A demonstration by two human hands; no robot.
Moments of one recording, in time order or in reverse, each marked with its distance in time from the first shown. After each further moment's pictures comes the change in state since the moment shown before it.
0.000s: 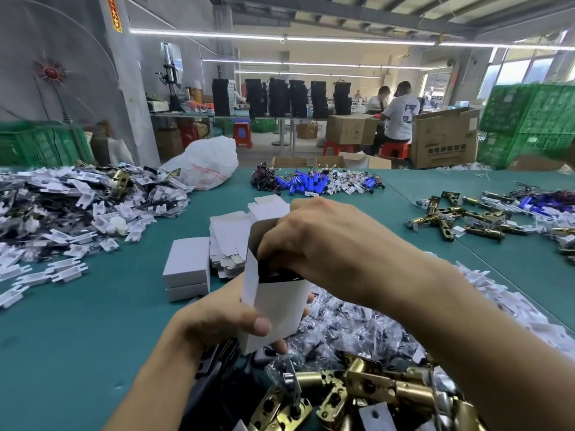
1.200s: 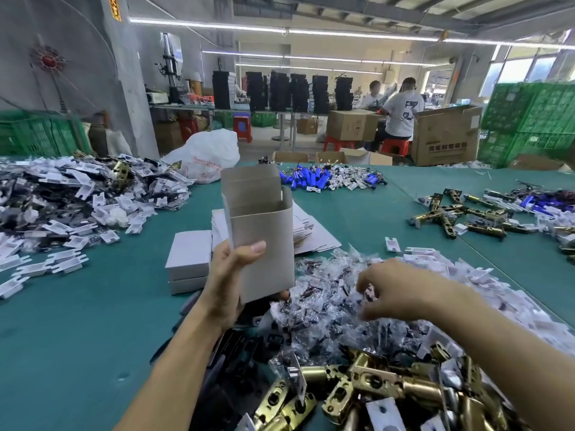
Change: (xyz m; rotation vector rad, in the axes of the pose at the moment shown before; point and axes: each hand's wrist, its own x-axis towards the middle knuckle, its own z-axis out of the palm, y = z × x) left_hand 0.017 -0.013 -0.002 -0.150 0.669 0.297; right_hand -0.049 0.090 0.079 -0.030 -0.538 0.624
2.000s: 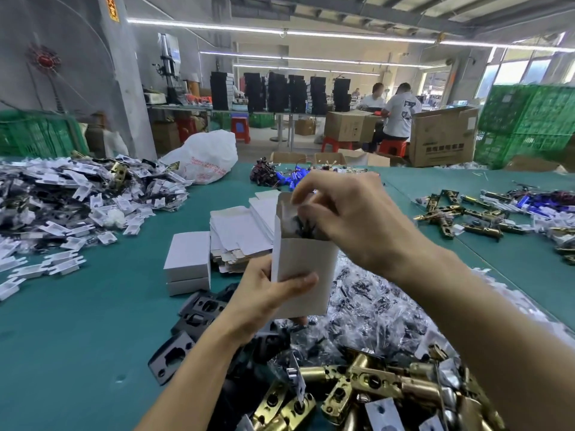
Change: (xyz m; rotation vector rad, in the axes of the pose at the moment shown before) left_hand -0.008 -0.014 0.023 0.191 -0.109 -0.099; right_hand -0.019 -0.062 -0.068 0.541 0.758 -0.490
